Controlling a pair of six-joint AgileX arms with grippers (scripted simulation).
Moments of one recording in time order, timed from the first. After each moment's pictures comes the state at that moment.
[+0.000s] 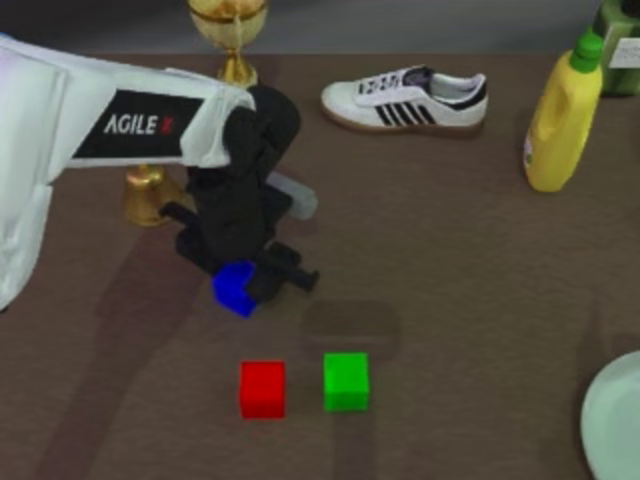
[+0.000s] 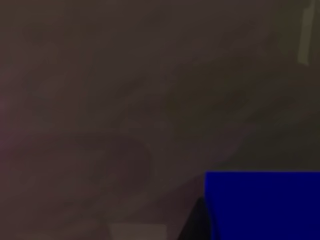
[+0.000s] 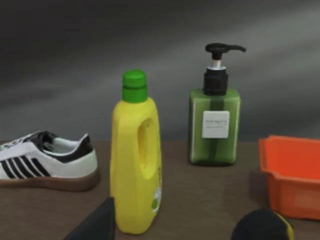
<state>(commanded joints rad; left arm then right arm) -0.48 2.29 1.51 -0.79 0.00 0.11 0.01 0.00 0.00 0.00 0.00 0.00</state>
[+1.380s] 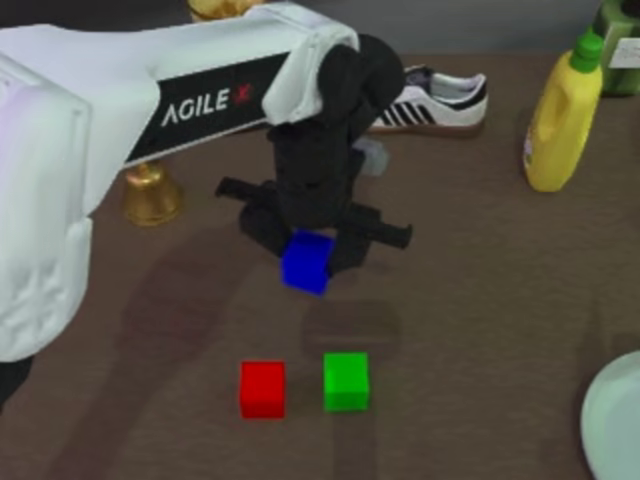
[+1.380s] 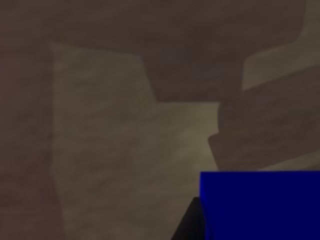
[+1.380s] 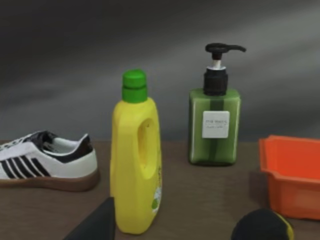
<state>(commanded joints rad) -0.66 2.25 1.82 -1.13 0.00 -0.27 0.01 0.00 0.00 0.00 0.00 0.00</state>
